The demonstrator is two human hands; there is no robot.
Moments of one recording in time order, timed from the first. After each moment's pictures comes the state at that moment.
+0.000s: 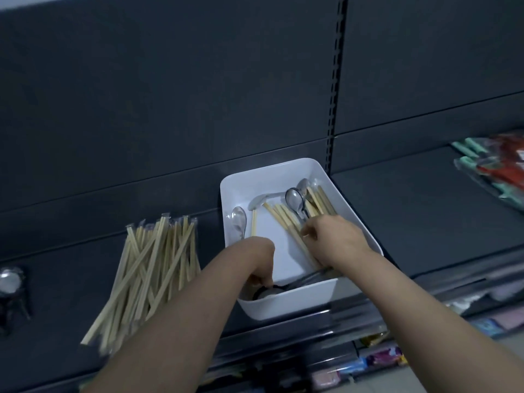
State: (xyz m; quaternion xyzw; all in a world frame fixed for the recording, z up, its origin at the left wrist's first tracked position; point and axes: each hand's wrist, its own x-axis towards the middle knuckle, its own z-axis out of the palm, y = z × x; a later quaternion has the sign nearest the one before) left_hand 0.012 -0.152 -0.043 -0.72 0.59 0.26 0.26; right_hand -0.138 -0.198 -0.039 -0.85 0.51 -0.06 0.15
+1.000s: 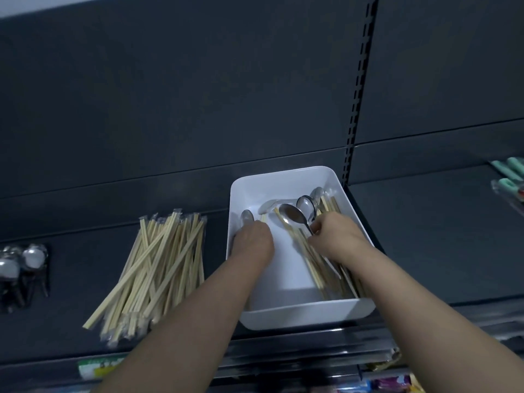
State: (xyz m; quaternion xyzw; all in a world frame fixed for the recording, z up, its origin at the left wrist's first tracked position) left_hand 0.012 -0.166 -0.049 -0.90 0.41 0.15 -0.03; right_hand -0.123 -0.236 -0.036 -0.81 0.53 -0.04 0.25
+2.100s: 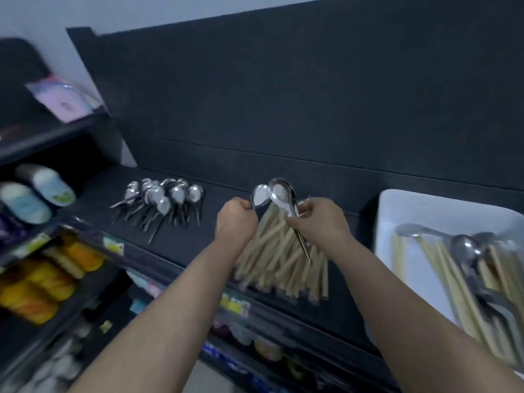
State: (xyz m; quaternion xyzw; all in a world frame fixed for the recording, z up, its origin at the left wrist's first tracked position) left_hand 0.172 0.034 -0.008 -0.90 0.12 0.04 -0.41; right_hand 0.075 -0.089 0.001 -0.86 0.28 -0.14 0.41
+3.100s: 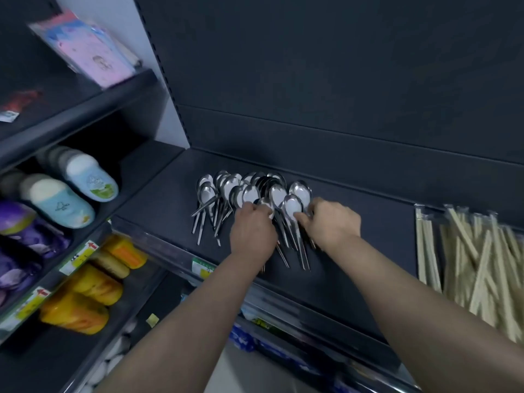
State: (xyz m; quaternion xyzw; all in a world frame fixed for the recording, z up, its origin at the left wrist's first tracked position) left_hand 0.442 0.212 -0.087 -0.95 0.24 0.01 -0.21; right_hand 0.375 0.079 -0.067 -0.95 0.29 -0.03 0.12
